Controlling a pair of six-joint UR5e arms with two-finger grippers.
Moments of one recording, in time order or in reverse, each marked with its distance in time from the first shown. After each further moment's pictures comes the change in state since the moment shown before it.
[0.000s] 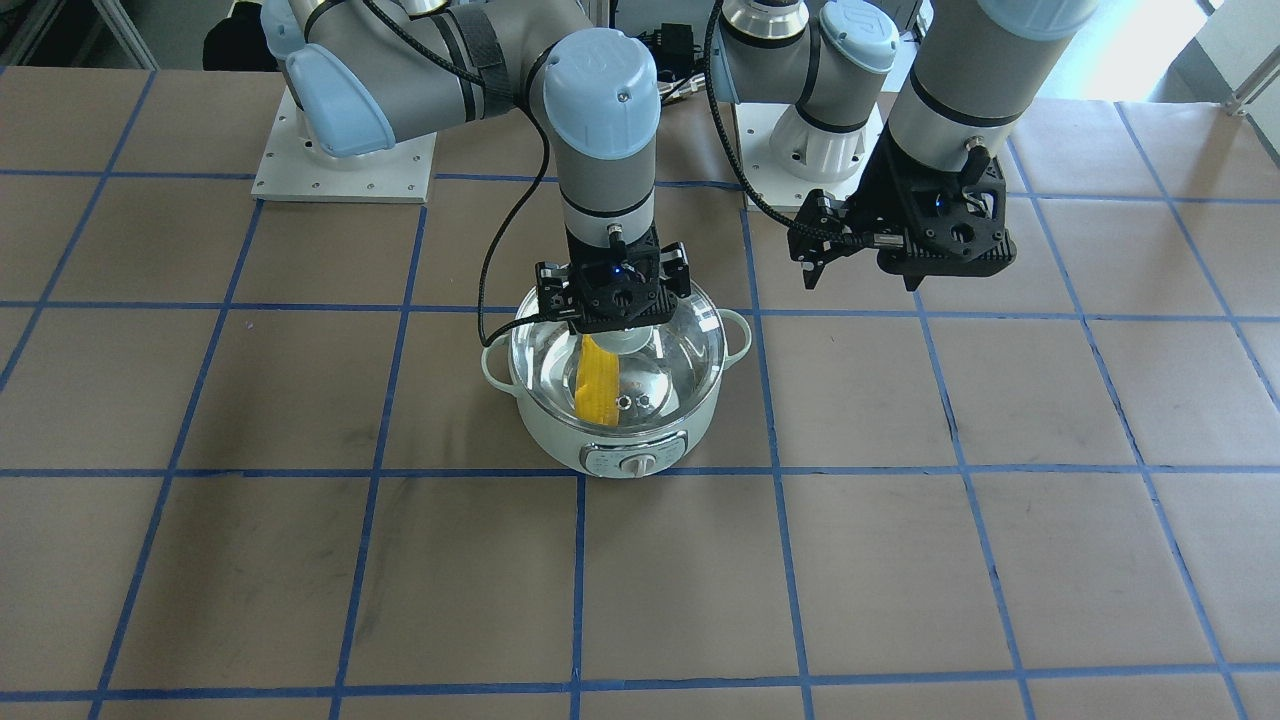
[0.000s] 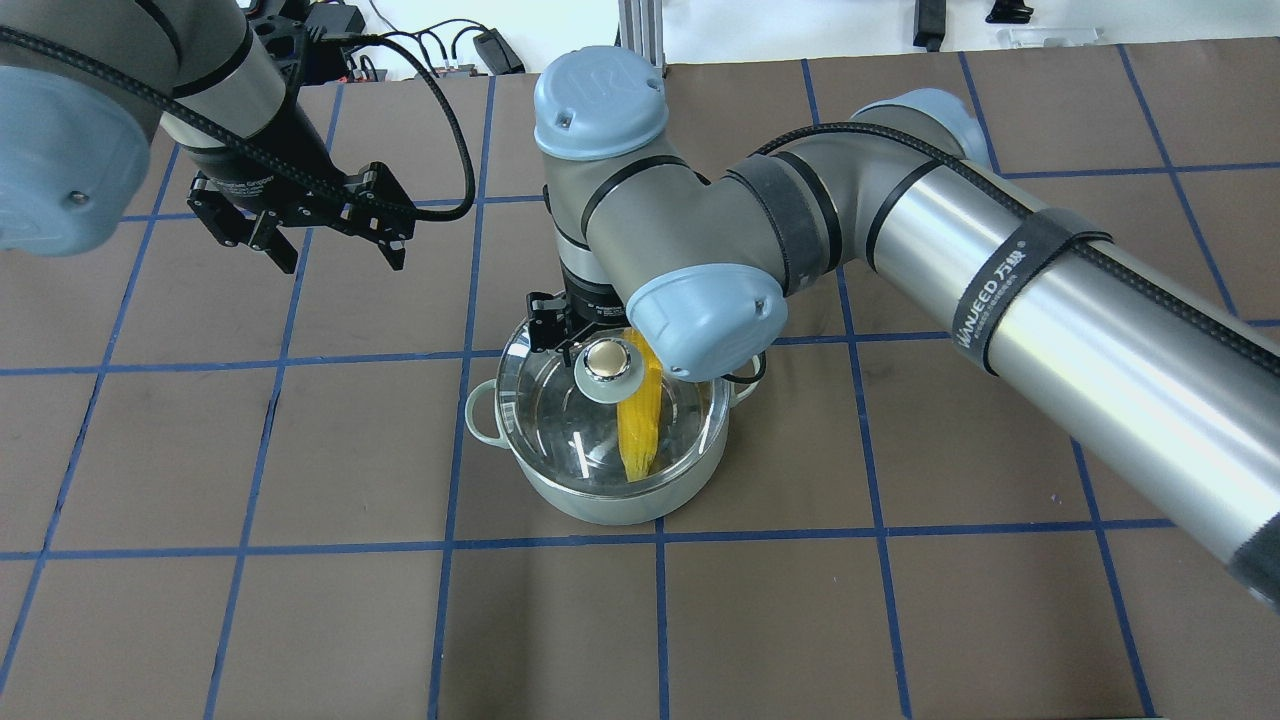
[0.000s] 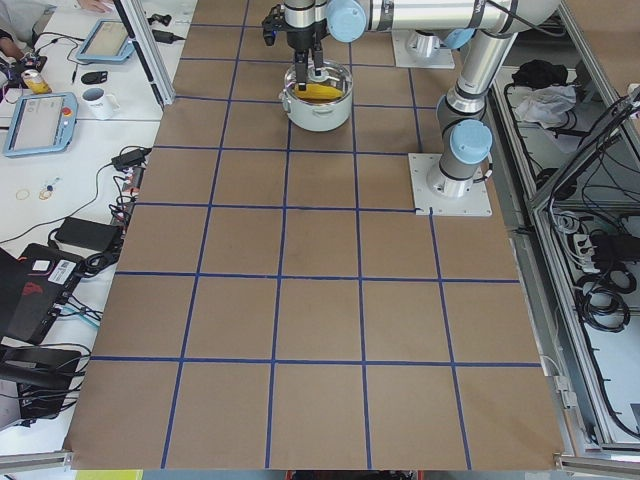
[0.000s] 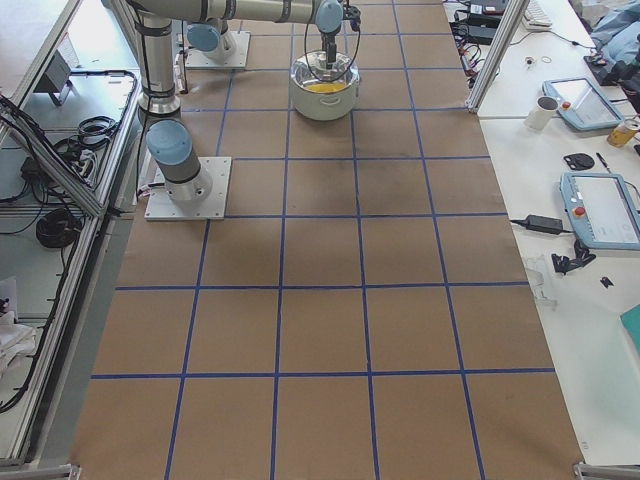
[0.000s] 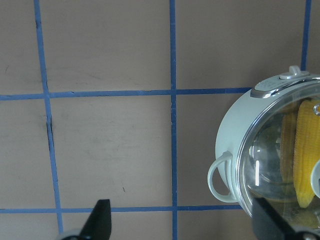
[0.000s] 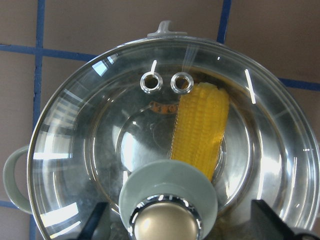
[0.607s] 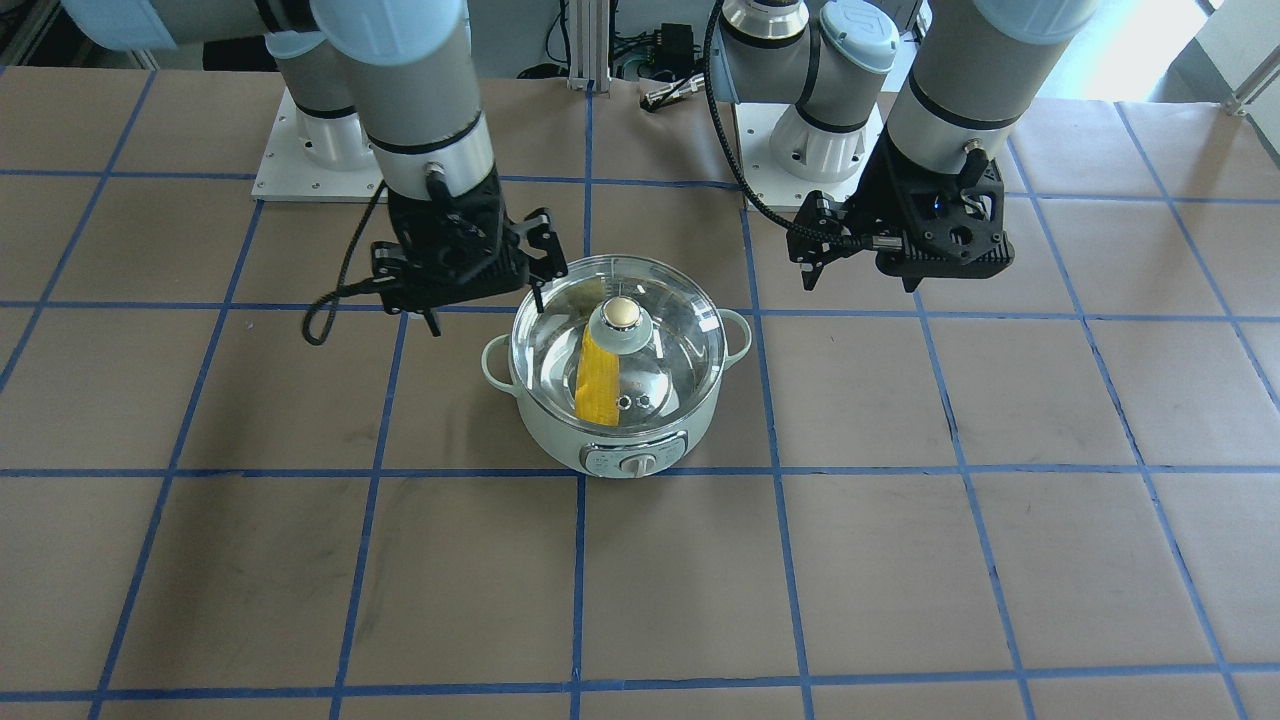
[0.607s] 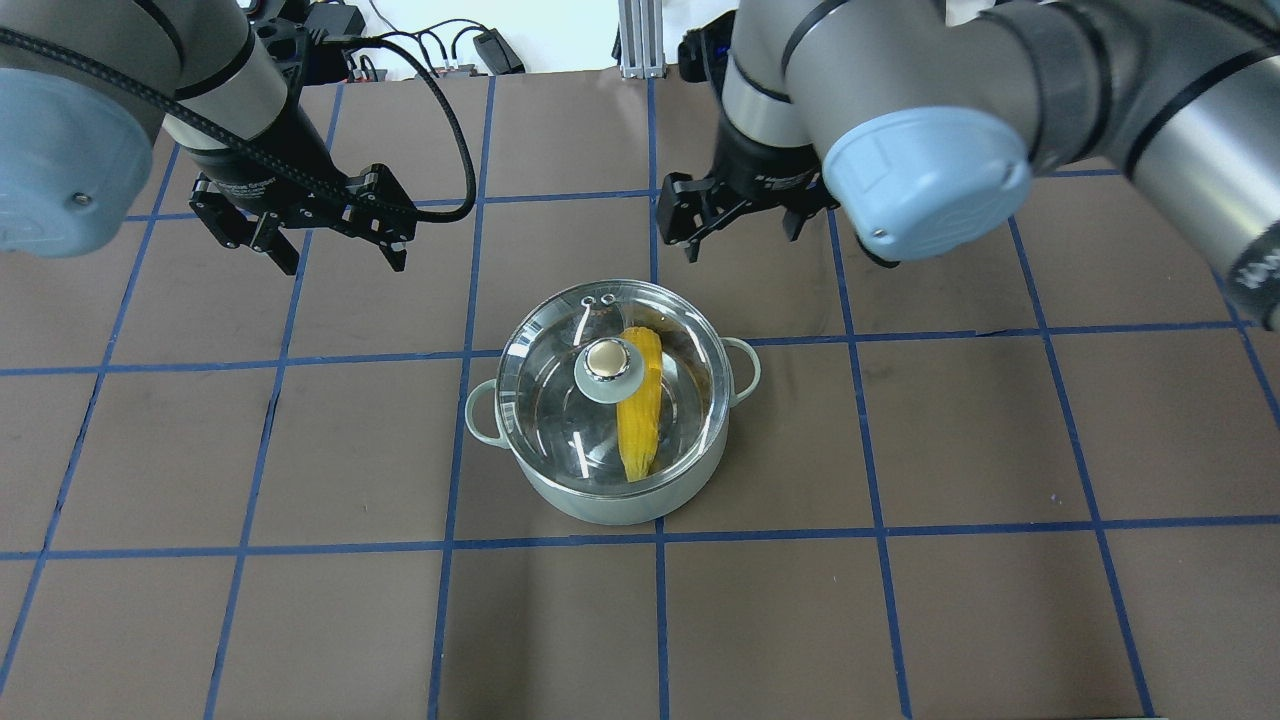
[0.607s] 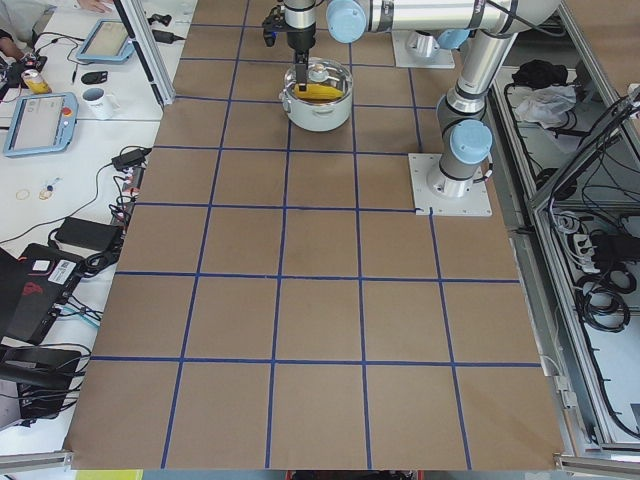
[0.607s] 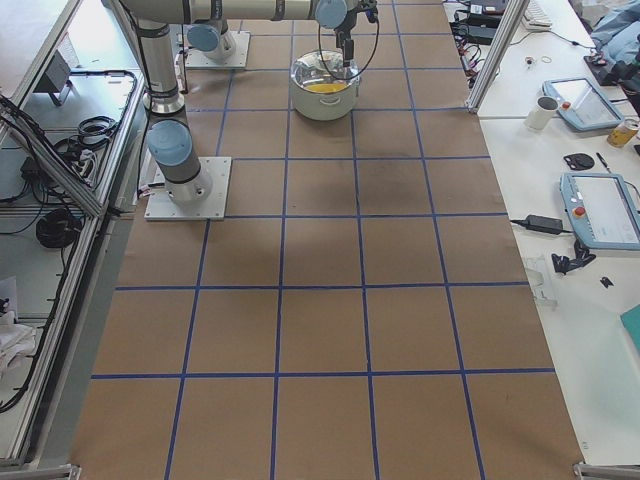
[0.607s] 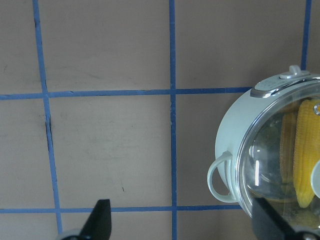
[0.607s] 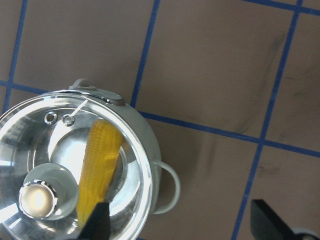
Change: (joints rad) left arm 0.000 -0.001 -0.003 0.001 -0.002 -0.001; right arm -0.224 -0.156 -0.039 0.102 -0.016 -0.311
